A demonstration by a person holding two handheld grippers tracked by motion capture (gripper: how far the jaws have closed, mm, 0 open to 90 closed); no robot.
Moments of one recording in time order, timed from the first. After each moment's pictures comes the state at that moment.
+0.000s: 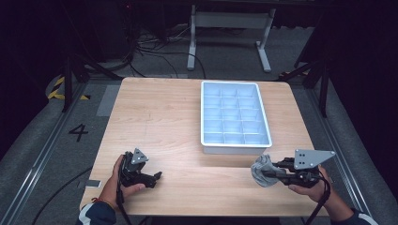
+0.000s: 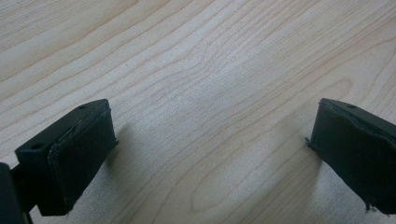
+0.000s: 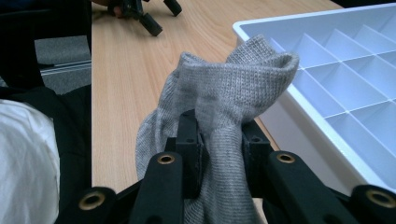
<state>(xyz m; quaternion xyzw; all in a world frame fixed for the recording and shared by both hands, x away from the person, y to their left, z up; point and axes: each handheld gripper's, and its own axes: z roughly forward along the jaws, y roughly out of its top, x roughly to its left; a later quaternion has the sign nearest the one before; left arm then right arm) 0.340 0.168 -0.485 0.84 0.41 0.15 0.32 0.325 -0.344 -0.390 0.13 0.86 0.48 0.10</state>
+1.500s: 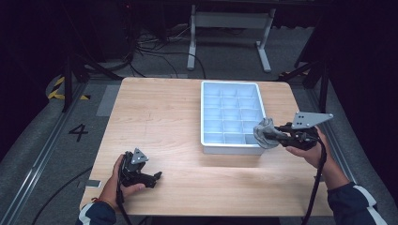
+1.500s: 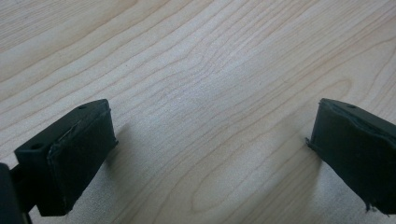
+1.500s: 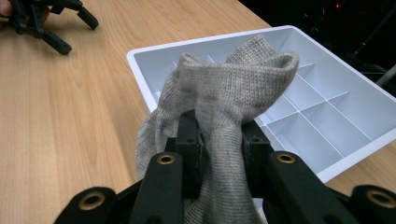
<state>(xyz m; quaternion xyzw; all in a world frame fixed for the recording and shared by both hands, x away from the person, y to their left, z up) 0.340 0.168 -0.485 0.84 0.41 0.15 0.32 0.407 -0.346 -0.350 0.17 0.86 0.45 0.17</state>
